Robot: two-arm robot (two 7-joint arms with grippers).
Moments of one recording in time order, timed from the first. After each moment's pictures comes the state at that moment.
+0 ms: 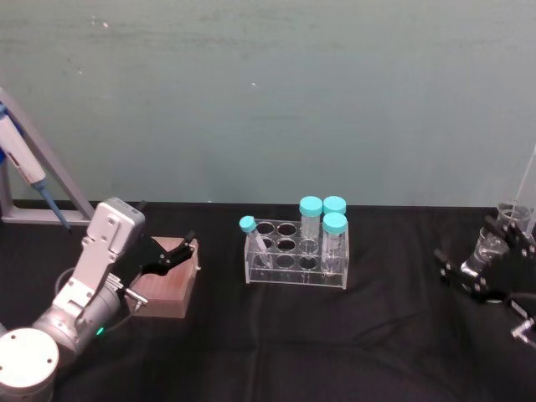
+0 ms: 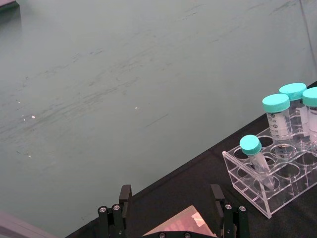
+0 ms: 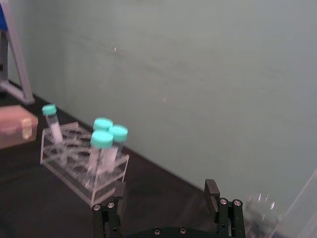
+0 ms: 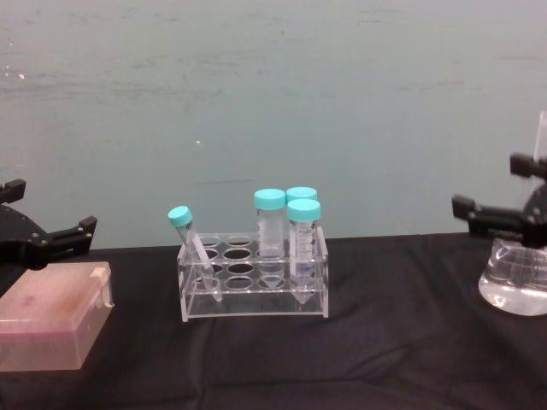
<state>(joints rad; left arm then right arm) -0.20 0.60 0.45 -1.41 -0.25 -0.12 0.03 0.12 0.40 -0.17 -1.48 0.14 -0.16 0.40</state>
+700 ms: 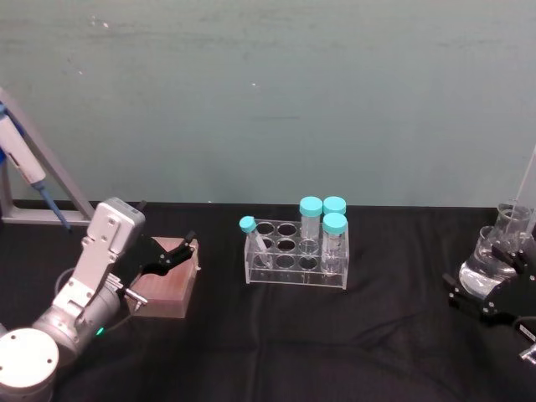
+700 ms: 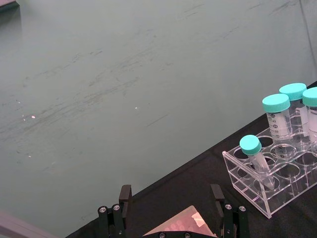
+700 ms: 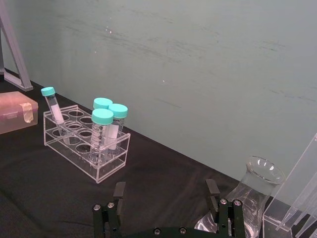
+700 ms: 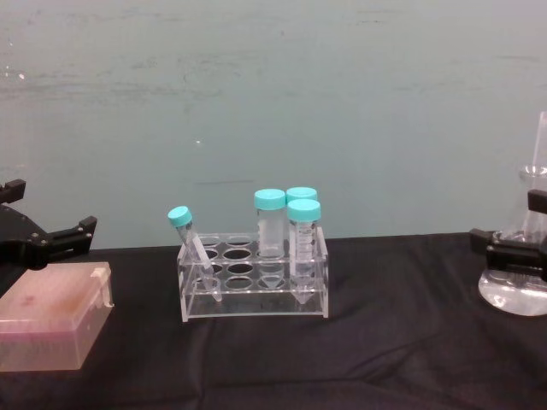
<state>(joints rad) -0.20 0.60 0.45 -1.41 -0.25 -0.12 0.03 0.06 0.42 -0.17 -1.52 0.17 -0.11 0.38</state>
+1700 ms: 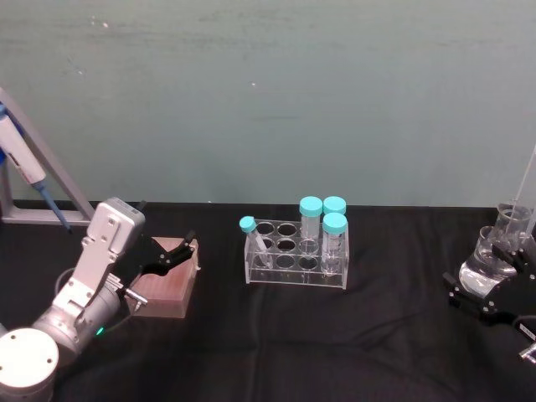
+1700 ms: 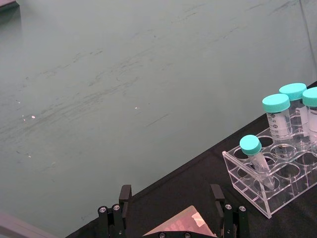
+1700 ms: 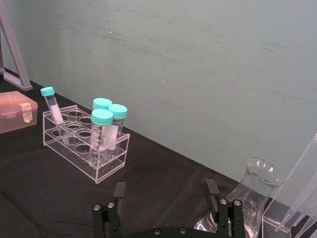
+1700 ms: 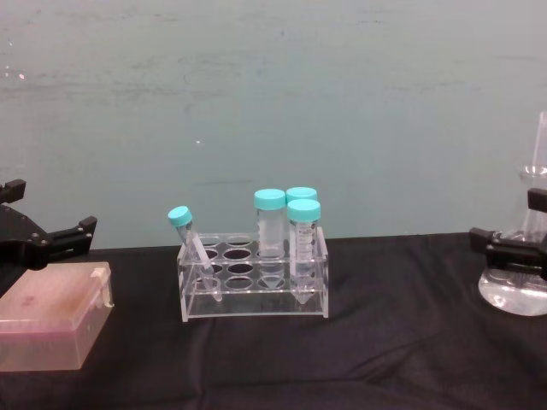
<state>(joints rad) -0.20 0.60 0.45 -1.41 -0.25 -0.12 0.03 0.07 0.42 -0.17 -1.51 0.17 -0.11 0.38</state>
